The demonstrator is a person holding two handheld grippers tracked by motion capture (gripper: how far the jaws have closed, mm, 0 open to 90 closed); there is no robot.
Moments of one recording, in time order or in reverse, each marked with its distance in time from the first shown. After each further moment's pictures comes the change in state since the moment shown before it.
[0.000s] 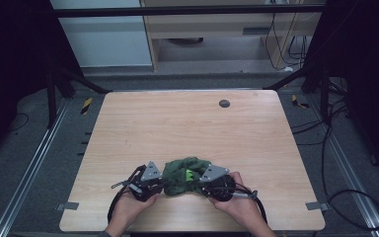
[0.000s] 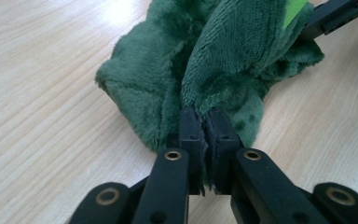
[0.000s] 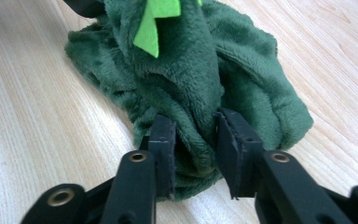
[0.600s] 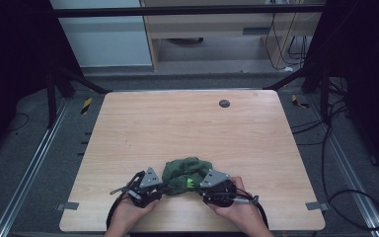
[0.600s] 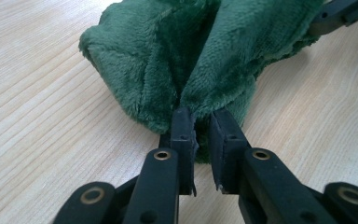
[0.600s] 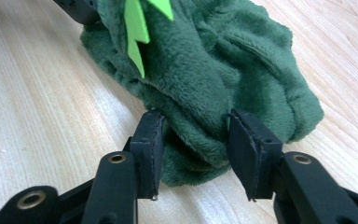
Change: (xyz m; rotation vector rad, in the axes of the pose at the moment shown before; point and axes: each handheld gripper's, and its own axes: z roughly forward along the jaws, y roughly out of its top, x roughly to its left) left arm -0.007 -0.014 0.000 0.007 0.003 -0.004; right arm 0.010 -0.006 -0.005 0.006 0.000 -0.001
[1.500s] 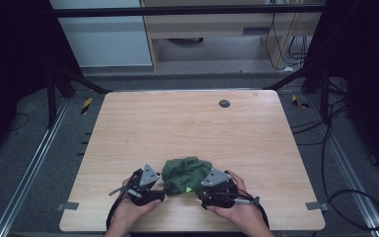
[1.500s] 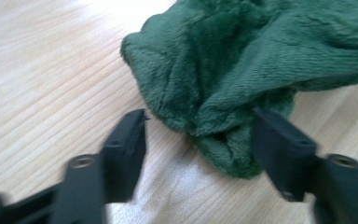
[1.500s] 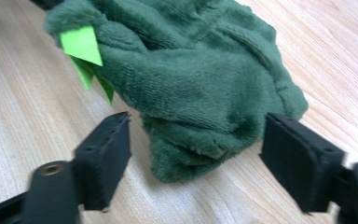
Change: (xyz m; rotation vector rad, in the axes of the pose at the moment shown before) left arm 0.005 0.002 0.001 -0.031 0.121 -0.070; right arm -0.001 -0.002 -0.002 -0.002 -0.043 0.046
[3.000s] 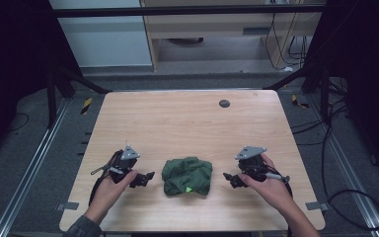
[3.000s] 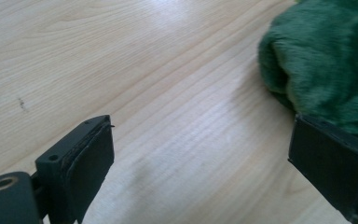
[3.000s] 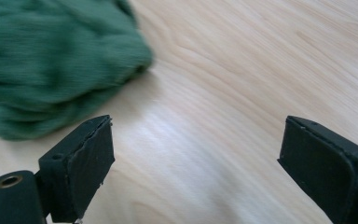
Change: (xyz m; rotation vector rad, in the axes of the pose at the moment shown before) left arm 0.084 0.008 -0.006 0.092 0.029 -0.086; right arm -0.110 -0.029 -0.017 0.038 -0.009 0.149
